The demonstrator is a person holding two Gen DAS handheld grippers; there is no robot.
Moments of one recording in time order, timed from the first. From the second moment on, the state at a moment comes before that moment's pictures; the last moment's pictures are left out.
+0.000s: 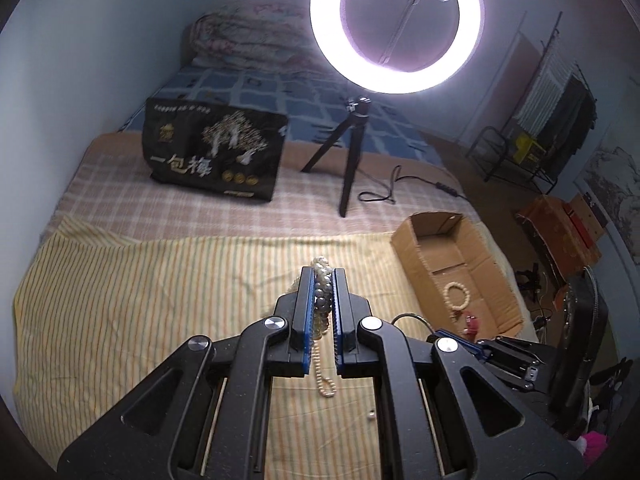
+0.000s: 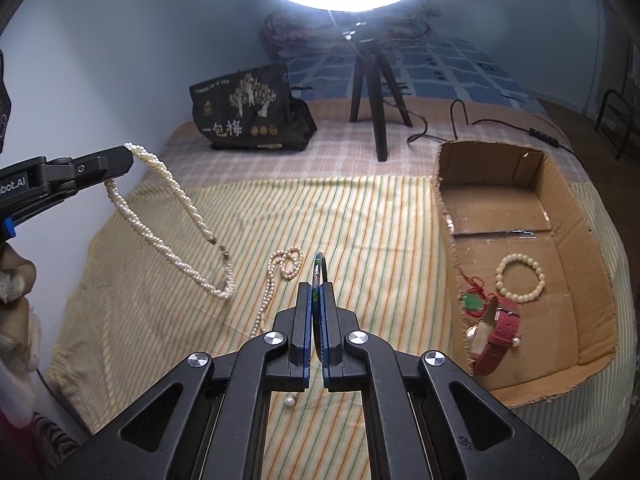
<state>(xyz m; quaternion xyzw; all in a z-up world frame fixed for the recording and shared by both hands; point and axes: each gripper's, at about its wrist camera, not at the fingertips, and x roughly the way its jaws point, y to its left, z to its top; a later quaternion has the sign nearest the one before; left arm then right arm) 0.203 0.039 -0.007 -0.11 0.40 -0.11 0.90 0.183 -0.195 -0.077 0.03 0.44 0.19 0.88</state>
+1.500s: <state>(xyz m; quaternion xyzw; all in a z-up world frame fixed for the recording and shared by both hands) 0.235 -0.148 0.047 -0.07 0.38 -0.23 0.89 0.159 -0.366 -0.043 0.09 0.39 0.08 0.91</state>
